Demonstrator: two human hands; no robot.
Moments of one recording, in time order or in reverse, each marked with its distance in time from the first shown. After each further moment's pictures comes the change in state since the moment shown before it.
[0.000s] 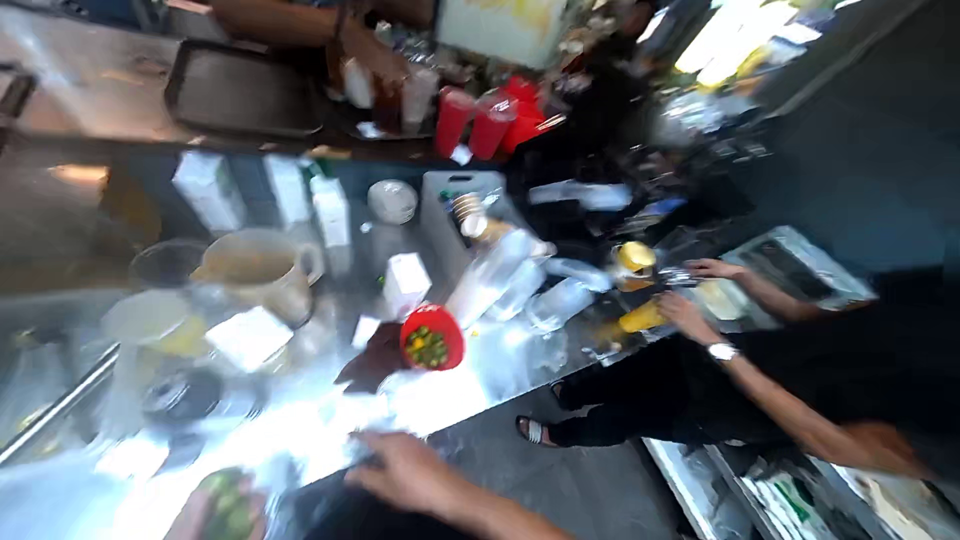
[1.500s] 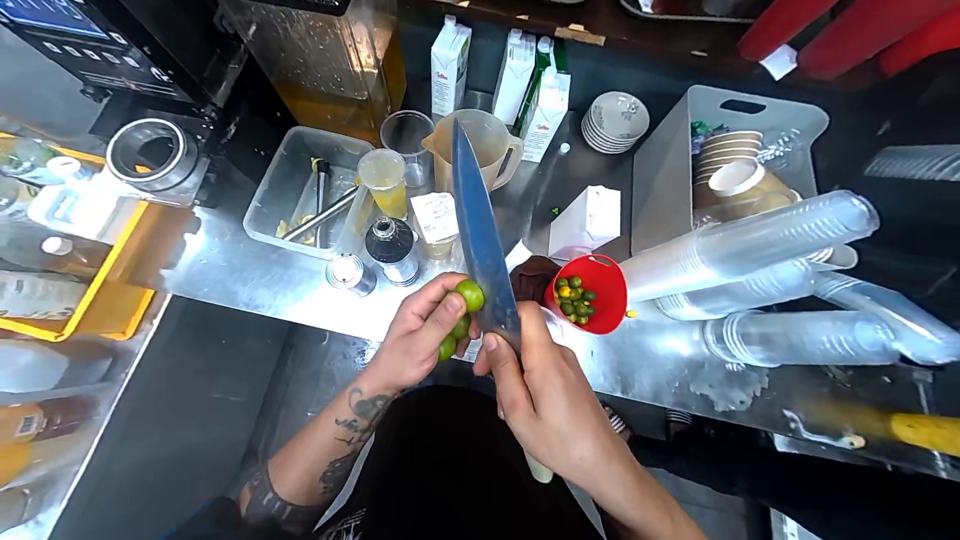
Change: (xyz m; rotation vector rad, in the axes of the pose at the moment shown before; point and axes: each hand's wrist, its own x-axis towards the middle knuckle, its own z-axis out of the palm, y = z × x) left_hand 0.027 0.033 0.116 0.323 -0.272 0.368; right_hand -0.036 -0.102 -0.063 0.117 0.076 -0.387
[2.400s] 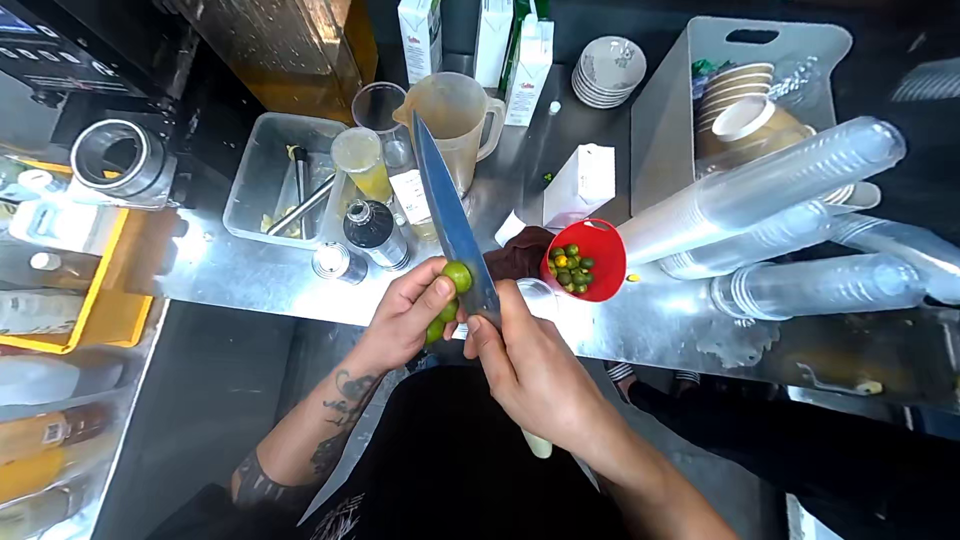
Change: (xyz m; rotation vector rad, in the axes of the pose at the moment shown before) left_hand 0.004 -0.003 -0.004 0.083 -0.093 -0.085; right_hand 0.000 0.010 -0.003 0.000 -0.068 0.055
